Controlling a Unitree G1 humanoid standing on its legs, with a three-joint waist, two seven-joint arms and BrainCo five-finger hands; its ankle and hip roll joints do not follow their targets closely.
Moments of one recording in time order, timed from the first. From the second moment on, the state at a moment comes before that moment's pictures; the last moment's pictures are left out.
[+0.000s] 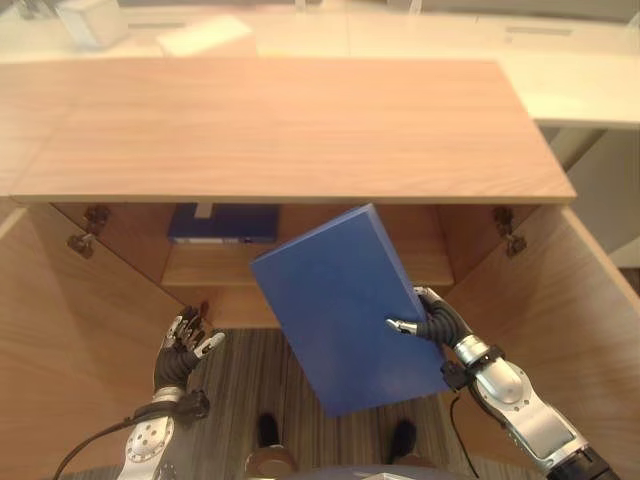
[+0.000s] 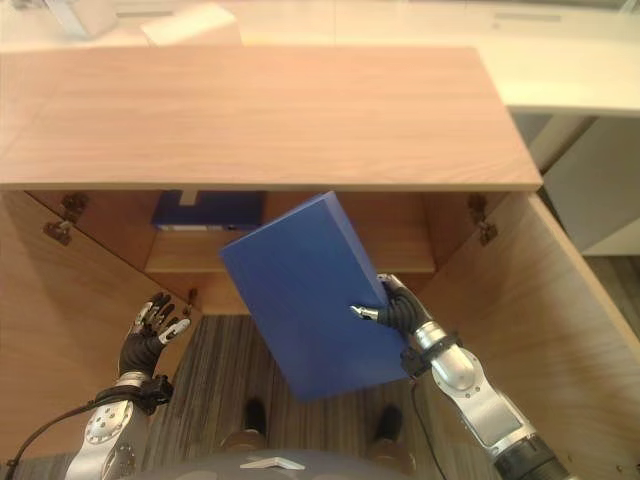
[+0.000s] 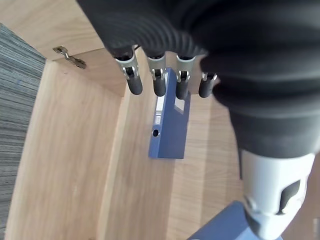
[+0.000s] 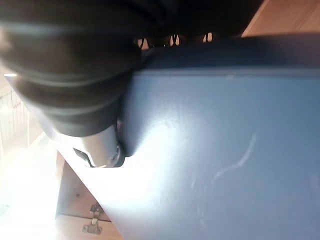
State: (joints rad) left arm 0.33 0.34 -0.04 0.14 -0.53 -0.27 -0.14; right arm 0.05 -0.59 0.40 -0.08 0.04 -0.22 0.17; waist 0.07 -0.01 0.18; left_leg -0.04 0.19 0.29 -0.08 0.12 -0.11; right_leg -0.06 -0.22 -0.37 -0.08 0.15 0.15
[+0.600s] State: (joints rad) left arm 0.09 0.39 -0.21 0.41 -0.44 -0.32 -0.05; right arm -0.26 -0.59 0.61 0.17 -0.15 -0.23 0.06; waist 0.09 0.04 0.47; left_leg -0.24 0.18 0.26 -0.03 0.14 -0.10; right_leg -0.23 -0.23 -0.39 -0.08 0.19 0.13
